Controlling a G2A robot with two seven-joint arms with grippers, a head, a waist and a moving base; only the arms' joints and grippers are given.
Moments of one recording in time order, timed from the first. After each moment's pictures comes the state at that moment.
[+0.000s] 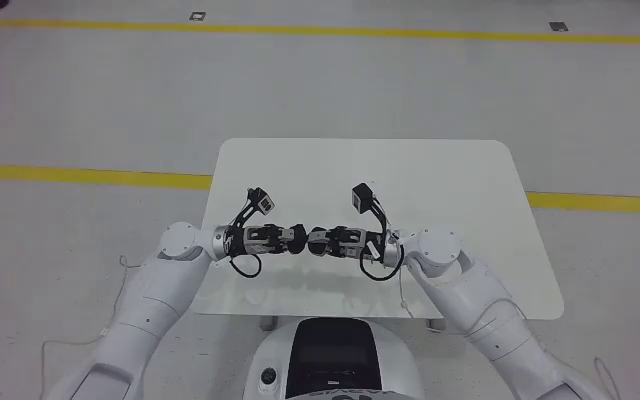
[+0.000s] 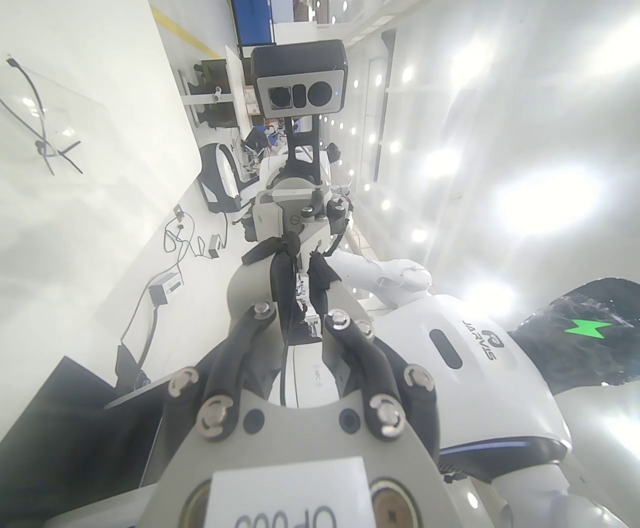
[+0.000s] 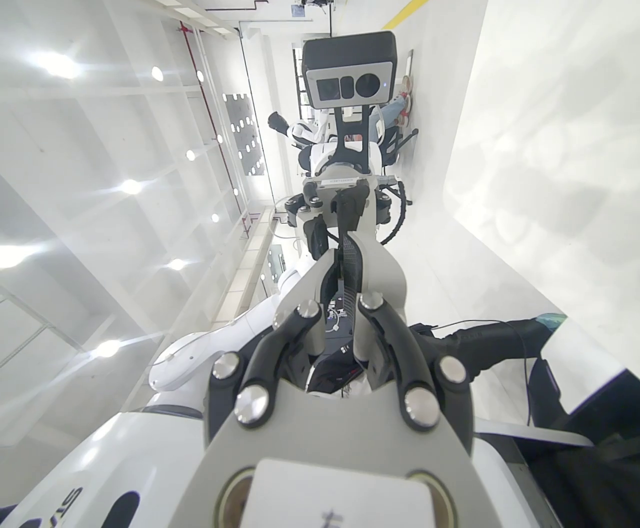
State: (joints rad) left arm 1.15 -1.12 -1.10 -1.14 -0.70 -0.34 -1.39; right arm -1.24 -1.20 0.98 -1.51 0.38 0.02 0.88
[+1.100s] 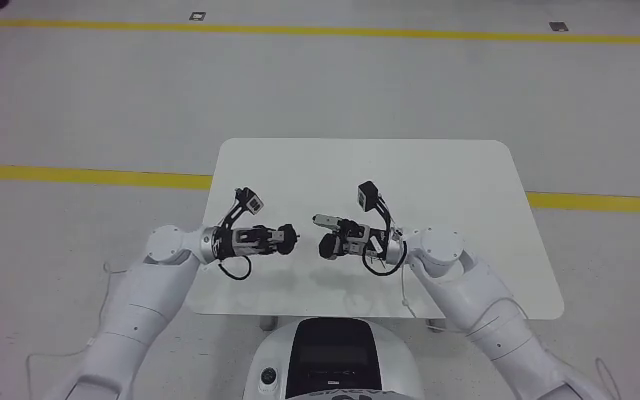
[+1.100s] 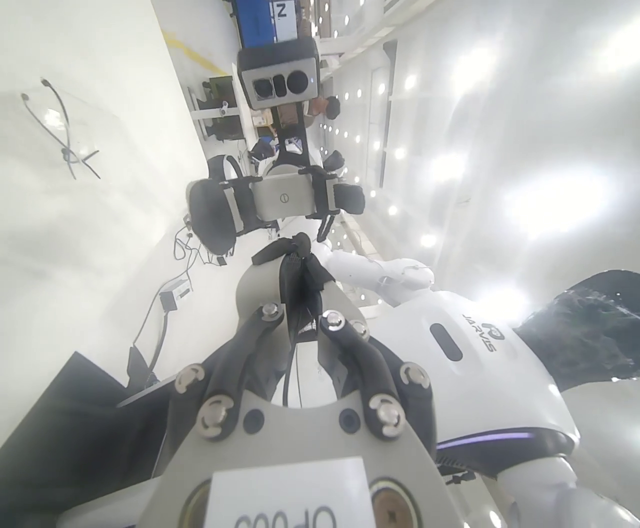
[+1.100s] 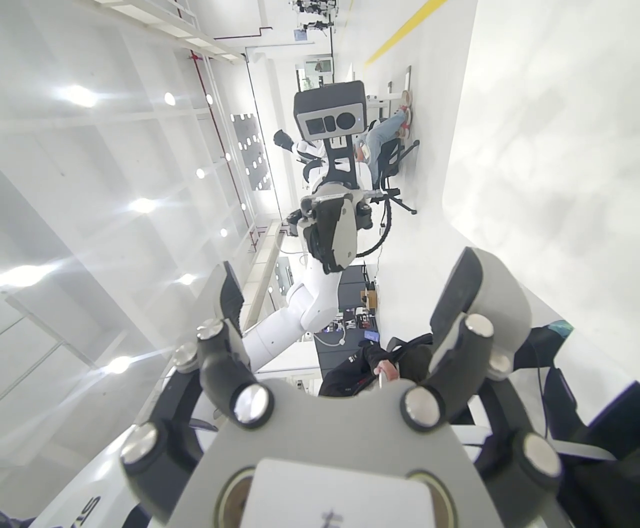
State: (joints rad) left arm 1.21 -1.08 -1.17 -1.24 -0.66 -0.34 -1.39; right arm -1.25 -1.20 0.99 -1.50 0.41 0.04 0.85
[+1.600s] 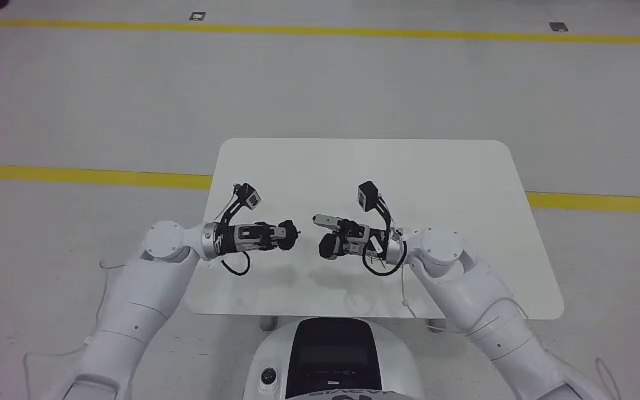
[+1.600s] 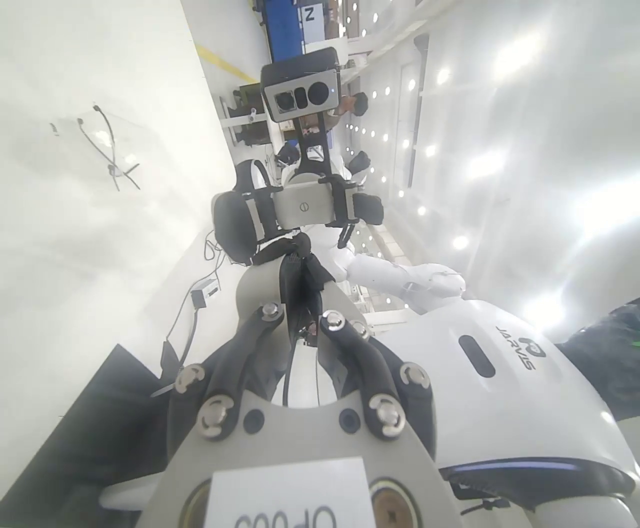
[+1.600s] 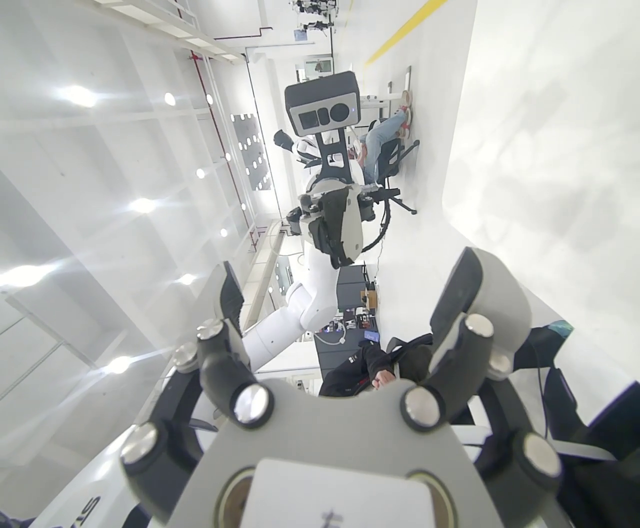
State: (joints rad) left arm 1.19 -1.08 -1.19 -1.24 -0.54 -0.34 -1.33; right arm -1.25 -1.20 0.99 -1.50 0.41 0.04 0.85
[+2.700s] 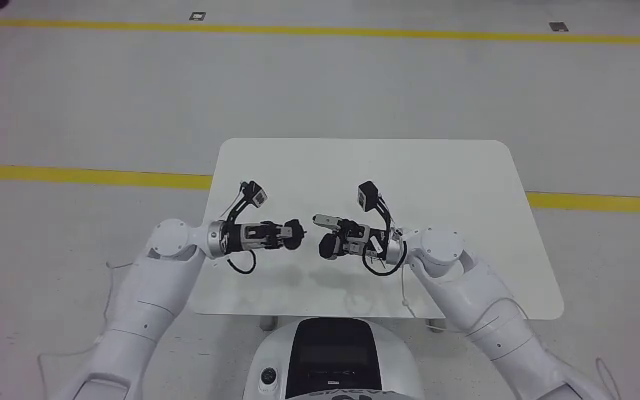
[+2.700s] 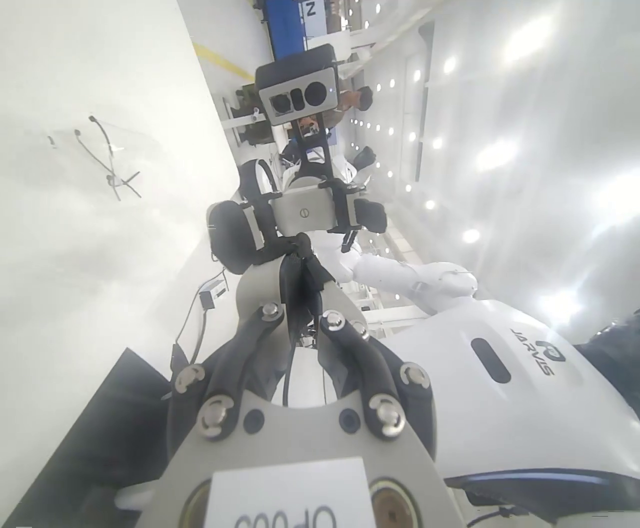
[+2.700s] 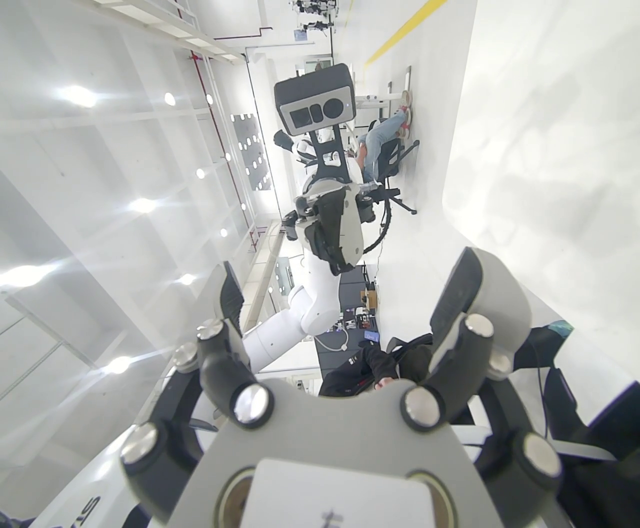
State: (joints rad) left arm 1.19 -1.14 -1.23 -1.23 -0.52 -0.34 -1.37; right arm -1.25 -1.20 0.99 -1.50 0.41 0.04 0.85
